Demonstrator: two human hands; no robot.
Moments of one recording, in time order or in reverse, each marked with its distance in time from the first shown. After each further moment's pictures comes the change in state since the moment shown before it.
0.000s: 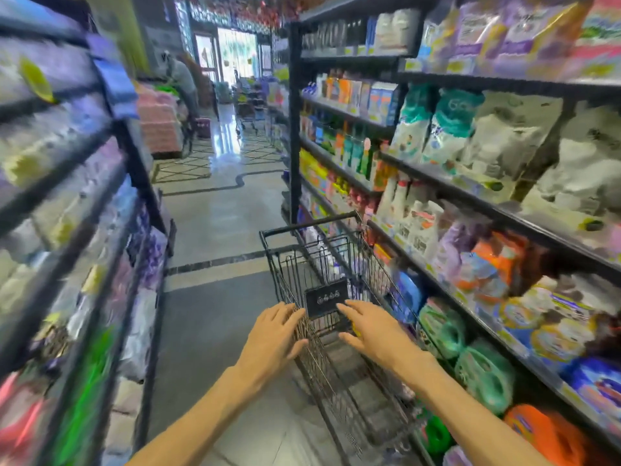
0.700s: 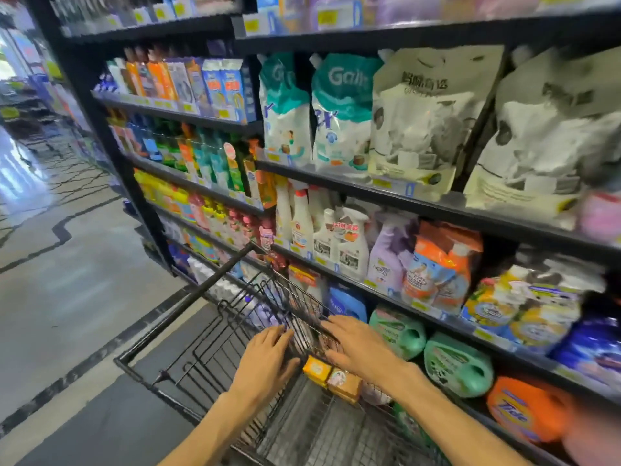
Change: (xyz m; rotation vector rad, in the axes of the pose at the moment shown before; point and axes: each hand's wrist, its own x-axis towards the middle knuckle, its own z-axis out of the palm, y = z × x) left_hand 0.363 -0.073 0.175 -0.081 -0.313 0.432; right_hand 0.163 0.200 0.073 0.141 -0.037 0.575
